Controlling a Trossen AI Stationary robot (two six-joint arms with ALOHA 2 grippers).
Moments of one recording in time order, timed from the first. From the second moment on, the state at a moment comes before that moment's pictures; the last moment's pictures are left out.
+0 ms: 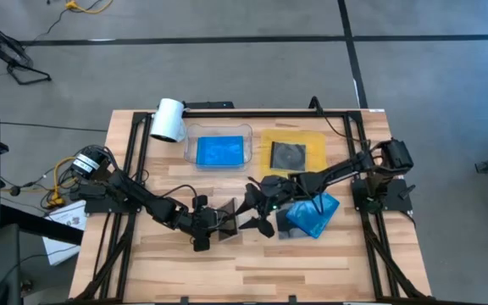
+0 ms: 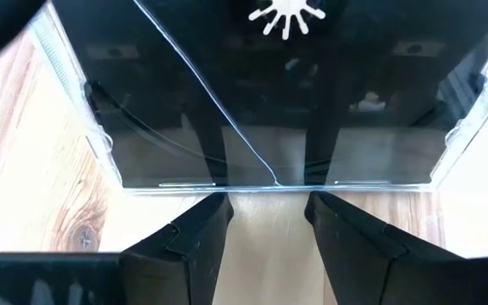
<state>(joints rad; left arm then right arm) -0.42 1.70 0.65 0.06 -0.33 -0.44 0.13 1.80 0.97 0.32 -0.28 0.19</state>
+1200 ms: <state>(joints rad) -0.42 1.70 0.65 0.07 -0.34 -0.44 0.19 1.81 1.02 0.07 -0.05 0.17</state>
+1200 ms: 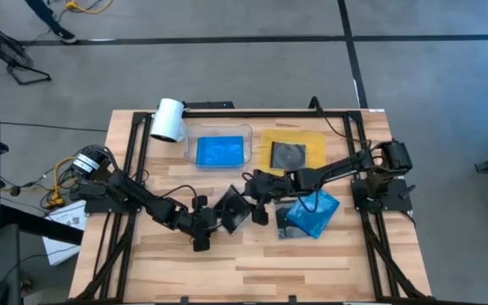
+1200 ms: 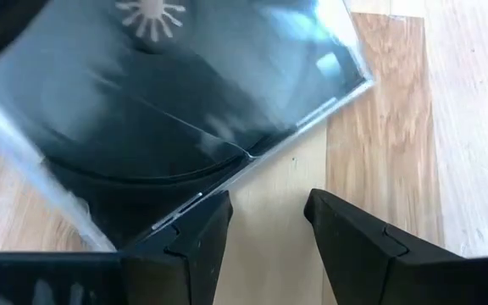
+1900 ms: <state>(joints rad) -0.42 1.70 0.65 0.08 -0.36 -0.44 0.22 1.85 1.02 0.00 -0.19 0.33</state>
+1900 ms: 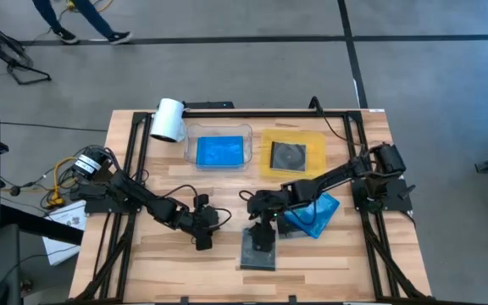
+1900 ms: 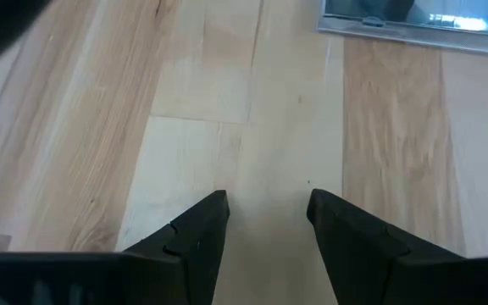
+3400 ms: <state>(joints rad) -0.42 1.70 0.65 0.12 -0.35 -0.43 0.62 1.82 1.03 -0.32 0.15 0.68</state>
